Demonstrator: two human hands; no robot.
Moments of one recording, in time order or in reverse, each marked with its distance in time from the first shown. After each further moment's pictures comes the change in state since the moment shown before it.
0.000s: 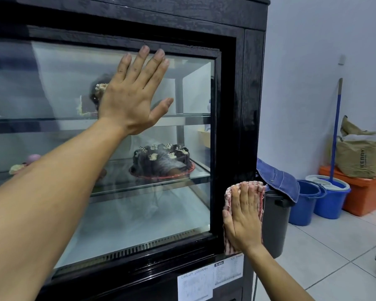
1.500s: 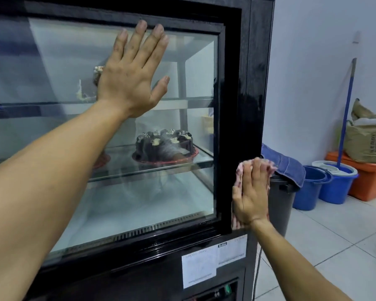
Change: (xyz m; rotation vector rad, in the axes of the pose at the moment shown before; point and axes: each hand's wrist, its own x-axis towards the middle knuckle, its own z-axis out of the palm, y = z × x) left_hand 0.000 0.003 -0.004 0.021 -0.053 0.003; right_hand 0.021 0.010 -0.006 0.073 0.087 -0.050
